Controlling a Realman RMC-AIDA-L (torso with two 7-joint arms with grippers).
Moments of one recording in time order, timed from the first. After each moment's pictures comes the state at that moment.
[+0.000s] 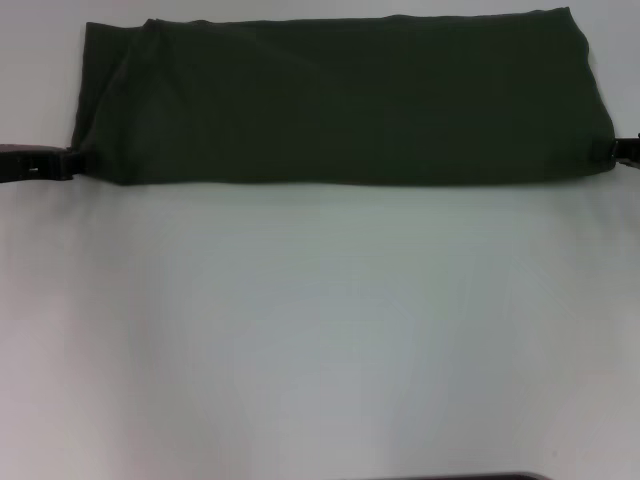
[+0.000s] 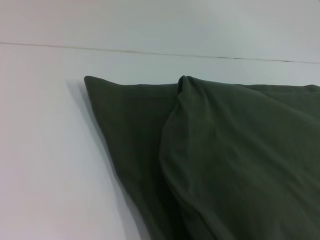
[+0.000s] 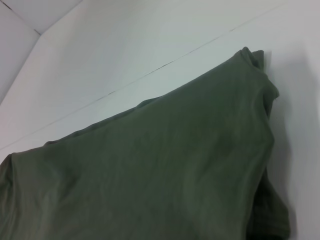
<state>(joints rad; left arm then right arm) -0.55 -2.02 0.68 0.65 2.28 1.12 -1.95 0.43 1.96 -0.55 -0.59 -2.11 -1.24 2.04</state>
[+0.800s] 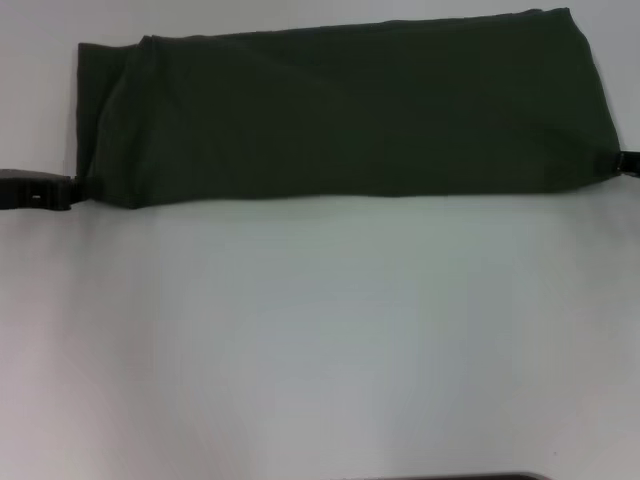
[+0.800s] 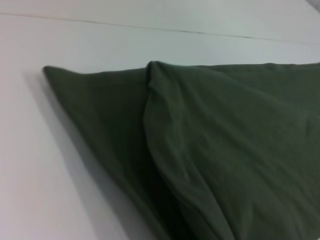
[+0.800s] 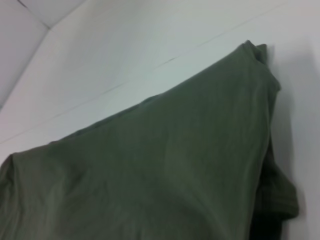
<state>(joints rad) -0.51 -2.01 0.67 0.70 2.30 1.28 -1.94 0.40 1.96 -0.53 -0.59 -2.11 -1.29 1.97</state>
